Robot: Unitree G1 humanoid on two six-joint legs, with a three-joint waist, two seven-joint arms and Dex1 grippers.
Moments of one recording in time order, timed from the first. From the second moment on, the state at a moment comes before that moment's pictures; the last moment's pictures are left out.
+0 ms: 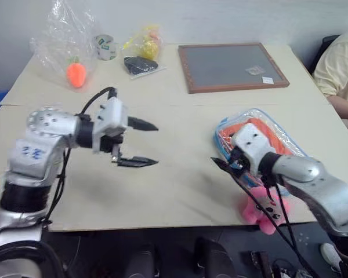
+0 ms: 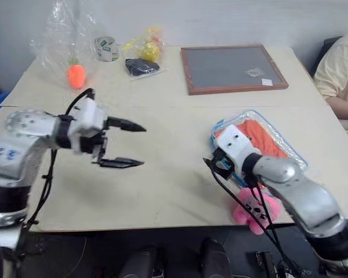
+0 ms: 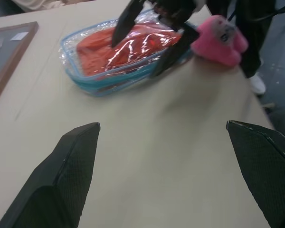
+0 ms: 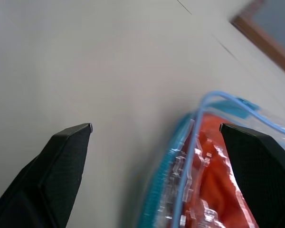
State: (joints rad) left arm -0.65 0.82 0.02 -0.27 -0.47 0.59 -1.24; right arm -0.42 -0.82 0.24 -0.61 0.30 0.92 0.28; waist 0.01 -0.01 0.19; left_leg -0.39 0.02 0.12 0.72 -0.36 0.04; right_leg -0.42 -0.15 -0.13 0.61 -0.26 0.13
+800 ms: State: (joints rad) left arm -0.49 0.93 0.12 -0.45 -0.60 0.75 -1.12; right arm -0.47 -0.68 0.40 -0.28 -0.03 0.37 0.53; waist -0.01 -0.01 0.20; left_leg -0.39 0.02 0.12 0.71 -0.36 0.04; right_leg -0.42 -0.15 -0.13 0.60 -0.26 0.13
